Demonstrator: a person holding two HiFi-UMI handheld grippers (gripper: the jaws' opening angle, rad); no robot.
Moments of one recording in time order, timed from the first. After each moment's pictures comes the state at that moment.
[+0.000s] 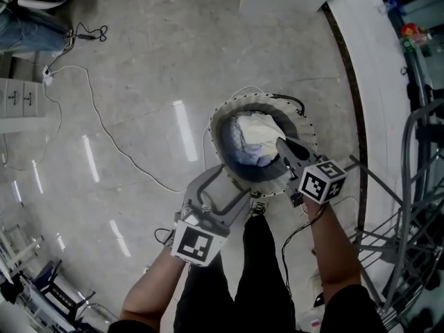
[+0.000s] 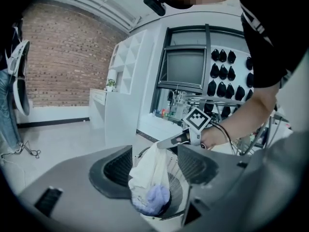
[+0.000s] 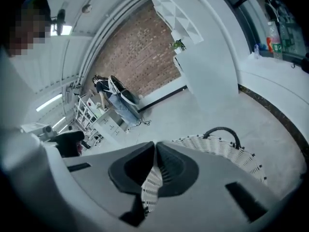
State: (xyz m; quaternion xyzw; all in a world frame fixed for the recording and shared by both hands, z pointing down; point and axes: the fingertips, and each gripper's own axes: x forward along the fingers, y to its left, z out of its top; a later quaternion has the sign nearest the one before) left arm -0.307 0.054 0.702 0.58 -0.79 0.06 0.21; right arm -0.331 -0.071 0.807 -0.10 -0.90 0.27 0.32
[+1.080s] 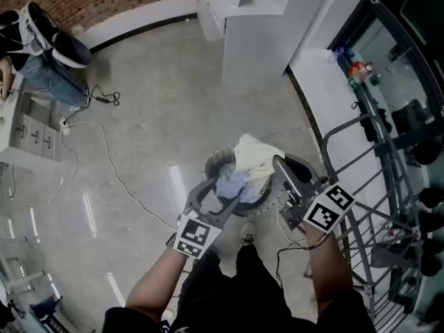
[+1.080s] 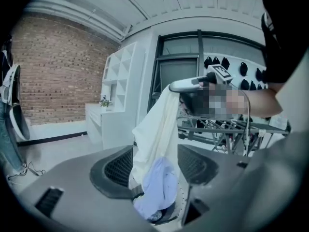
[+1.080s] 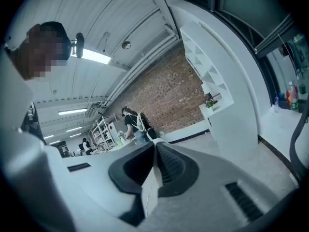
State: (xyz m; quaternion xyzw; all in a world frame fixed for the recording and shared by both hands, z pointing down) left arm -0.293 0.058 0.509 0.59 -0.79 0.07 0.18; right arm -0.306 -0.051 0.384 -0.15 -0.96 0.22 0.10
